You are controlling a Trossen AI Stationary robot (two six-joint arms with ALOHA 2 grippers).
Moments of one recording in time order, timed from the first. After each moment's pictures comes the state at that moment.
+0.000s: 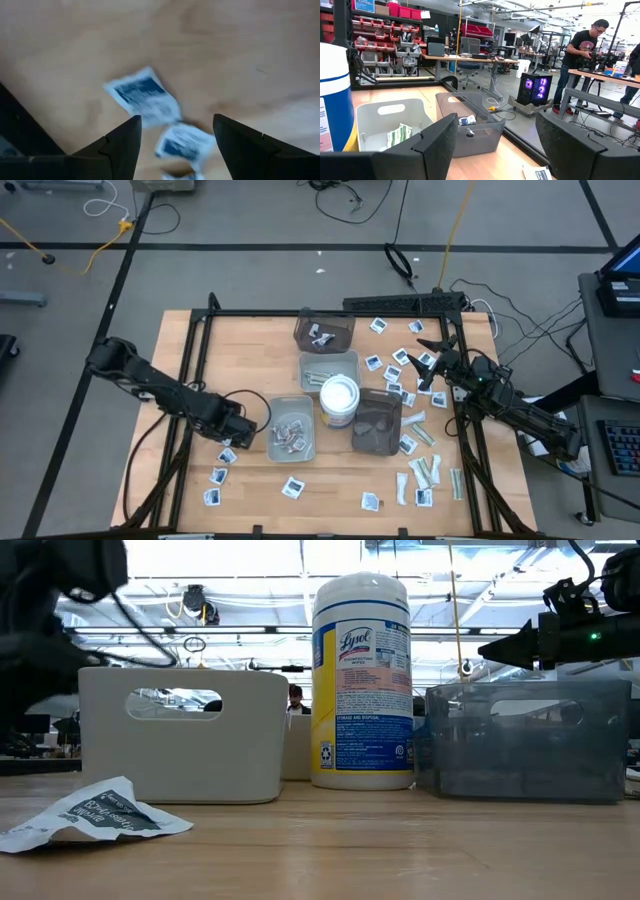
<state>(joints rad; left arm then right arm) -0.39 1.35 0.68 -0.92 0.21 -1.65 -0.54 0.01 0.02 0.07 0.03 -0.12</state>
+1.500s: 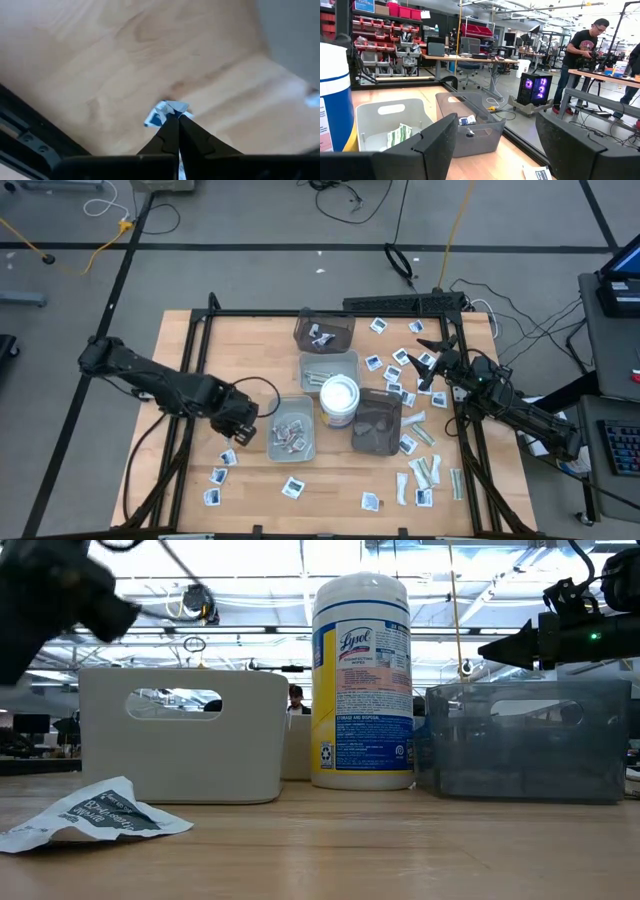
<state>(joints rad) -0.29 1.26 0.87 -1.11 0.24 -1.34 -0.54 0.01 0.02 0.07 0.03 -0.12</state>
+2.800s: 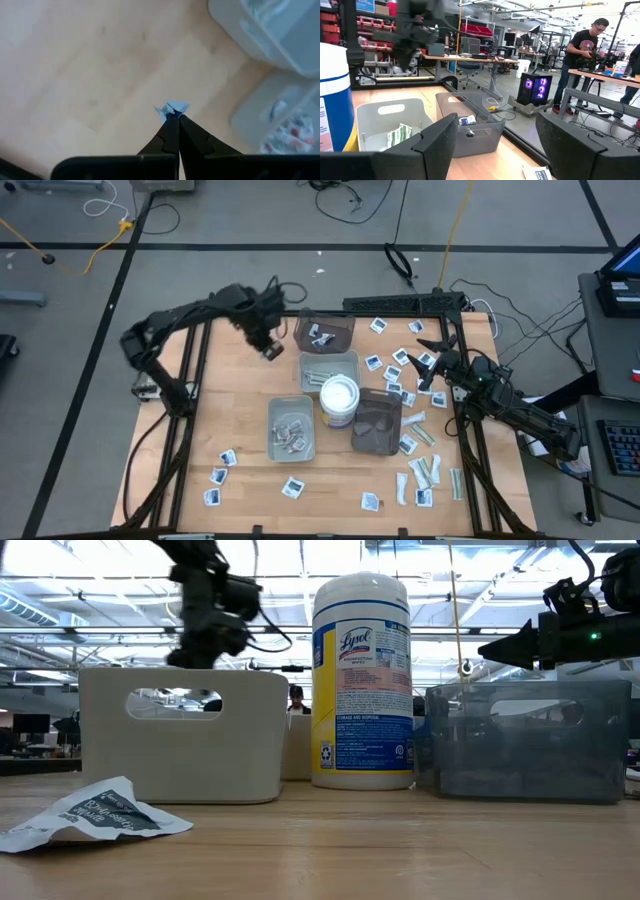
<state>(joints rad) 0.59 1.61 1.35 -1.23 0.17 -0.19 -0.54 0.01 0.02 0.07 0.03 -0.12</state>
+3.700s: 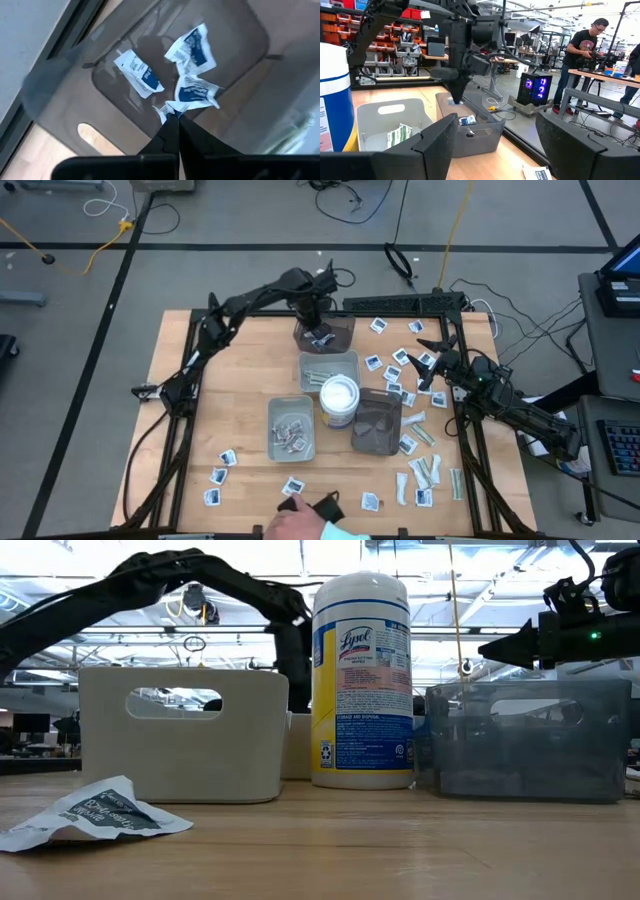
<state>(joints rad) 0.61 2.36 2.24 -1.32 0.11 -0.03 -0.54 0.01 0.02 0.07 0.03 -0.12</state>
